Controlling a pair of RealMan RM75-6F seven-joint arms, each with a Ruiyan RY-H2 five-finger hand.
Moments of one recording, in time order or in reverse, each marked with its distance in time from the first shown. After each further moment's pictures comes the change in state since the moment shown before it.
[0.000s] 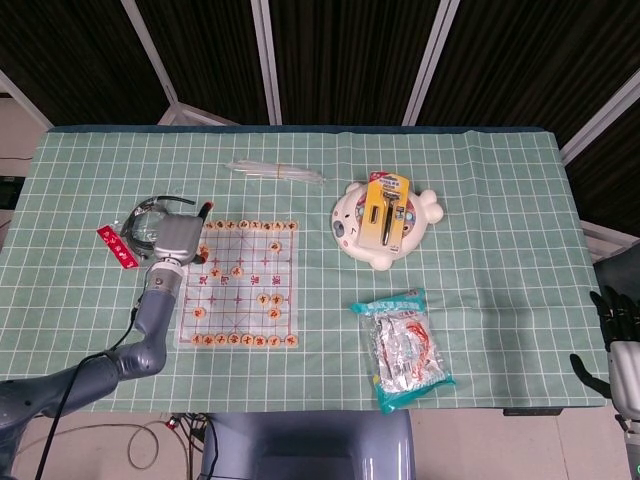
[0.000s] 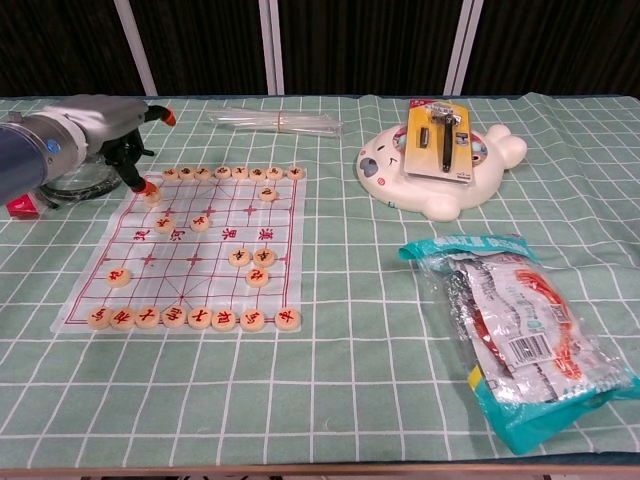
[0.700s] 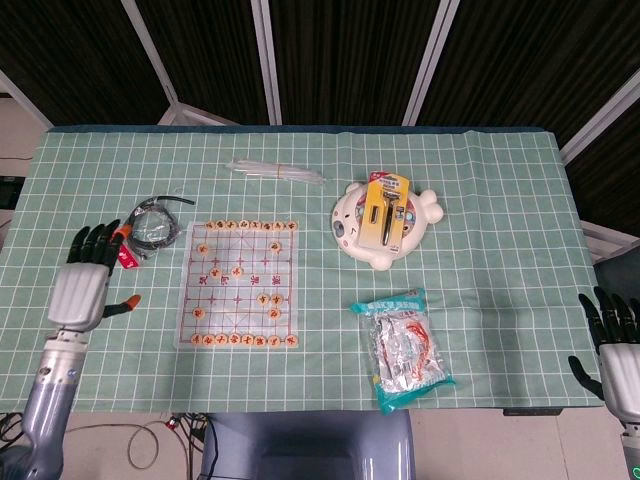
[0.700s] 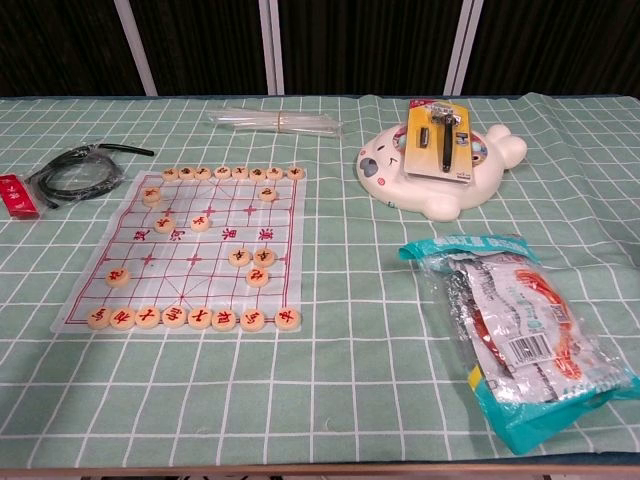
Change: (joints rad) left arm 0.480 0.414 0.224 -0.609 0.542 0.590 -0.266; right arm 0.004 -0.013 -0.018 0.044 -0.063 0.027 -0.096
